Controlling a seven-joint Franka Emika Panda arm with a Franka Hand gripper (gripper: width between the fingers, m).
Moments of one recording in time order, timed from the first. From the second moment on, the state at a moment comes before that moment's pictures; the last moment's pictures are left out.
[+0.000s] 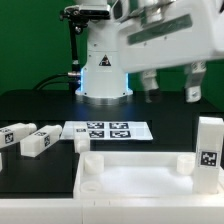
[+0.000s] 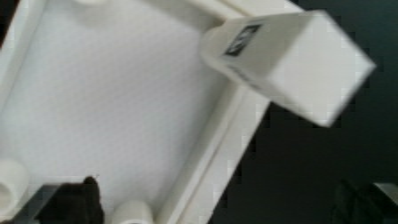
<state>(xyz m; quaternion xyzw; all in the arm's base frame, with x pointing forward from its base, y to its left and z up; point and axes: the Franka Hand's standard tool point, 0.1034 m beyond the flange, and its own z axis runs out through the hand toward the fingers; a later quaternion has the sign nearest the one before) 0.605 0.054 0.145 -0.86 0.50 -0.06 0.11</state>
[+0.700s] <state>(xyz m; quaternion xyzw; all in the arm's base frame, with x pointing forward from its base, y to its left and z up) 0.549 0.027 0.102 -0.97 0.24 -0.05 0.05</state>
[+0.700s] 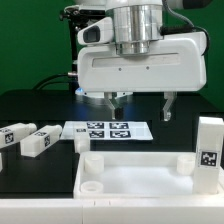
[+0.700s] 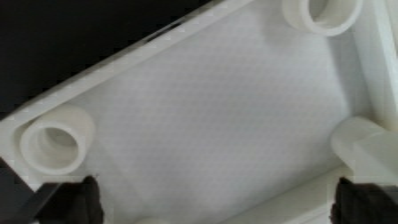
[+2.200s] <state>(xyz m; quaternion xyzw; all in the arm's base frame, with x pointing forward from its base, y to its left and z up) 0.437 -0.070 0.033 -1.00 -0.09 0.02 0.01</state>
